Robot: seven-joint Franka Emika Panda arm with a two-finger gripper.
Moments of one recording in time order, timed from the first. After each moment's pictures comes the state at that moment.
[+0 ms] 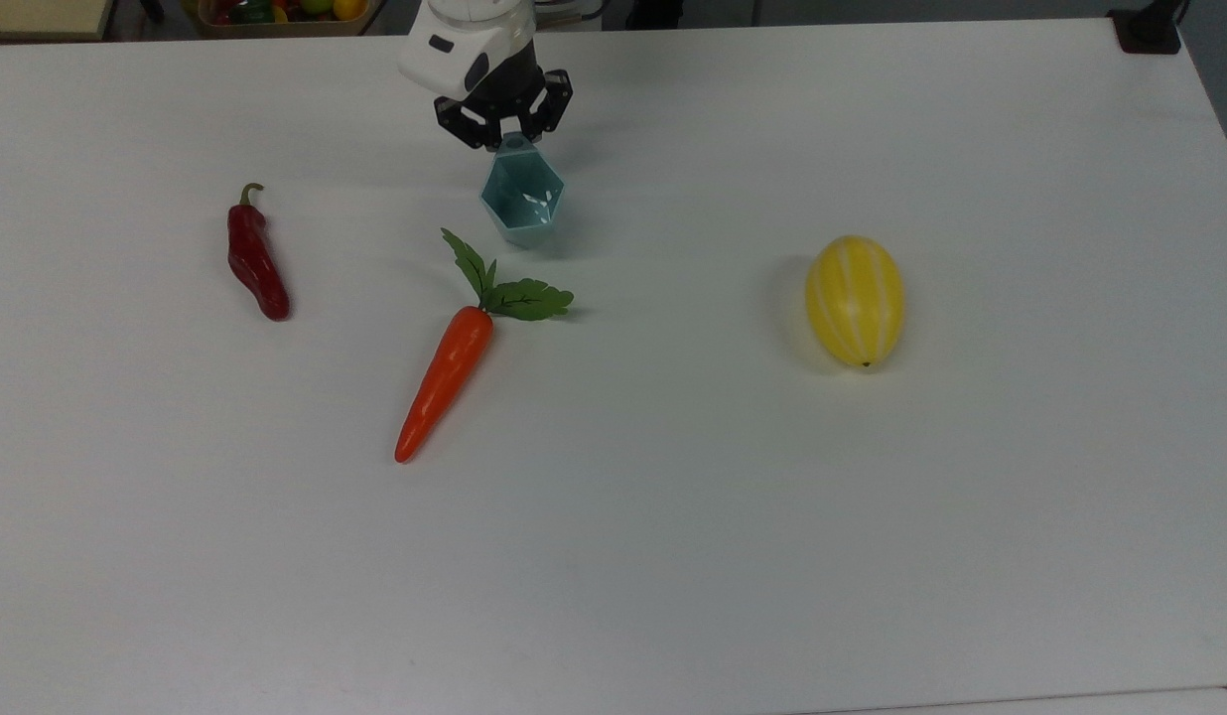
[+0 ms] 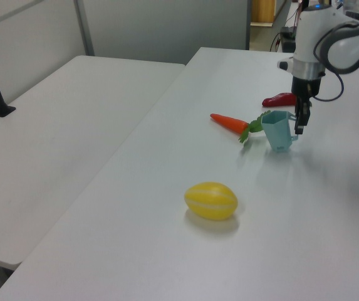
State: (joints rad) arm 0.17 -0.09 -0.14 -2.36 0.05 2.30 -0.31
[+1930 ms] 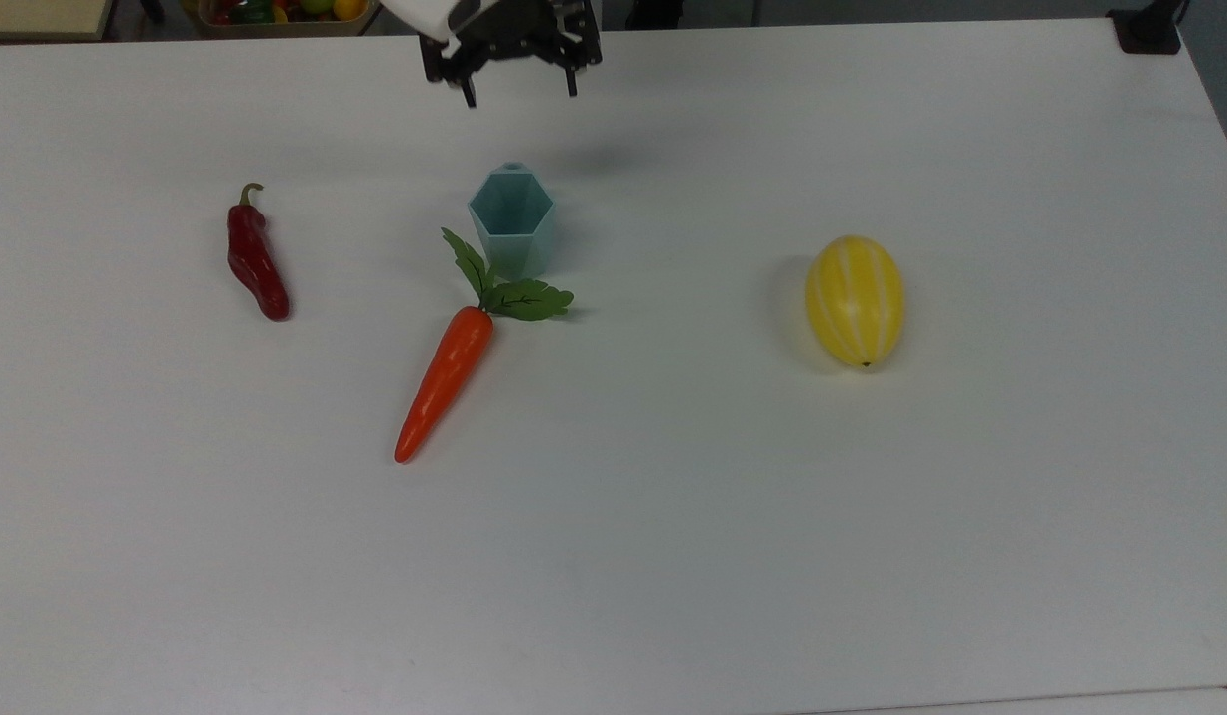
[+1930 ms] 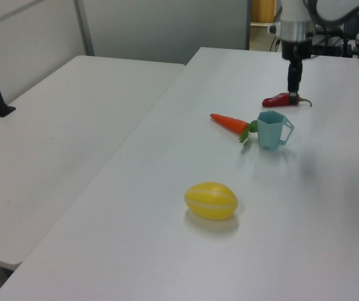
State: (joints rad) arm 0.19 -0.07 -0.12 -1.98 0.05 1.84 -0.10
